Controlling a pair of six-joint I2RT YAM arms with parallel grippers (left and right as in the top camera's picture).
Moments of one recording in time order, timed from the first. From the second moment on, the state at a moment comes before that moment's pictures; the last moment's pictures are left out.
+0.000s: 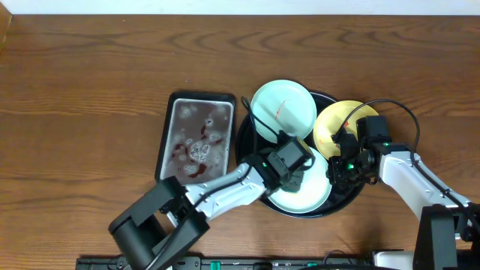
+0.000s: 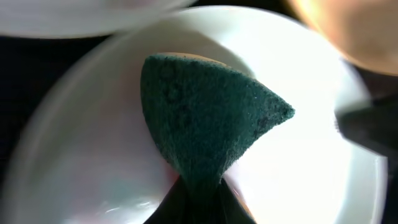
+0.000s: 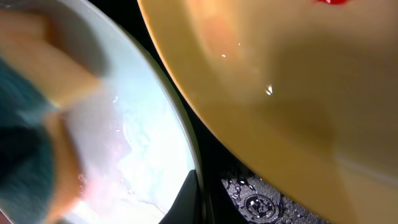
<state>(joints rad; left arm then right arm) -0.92 1.79 0.99 -0.29 0.01 -0.67 0.07 1.53 0.70 -0.62 -0.35 0.01</state>
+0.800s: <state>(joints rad) -0.52 1.48 0.98 -0.56 -0.08 -0.52 0.07 1.53 0.70 -0.60 -0.34 0.01</state>
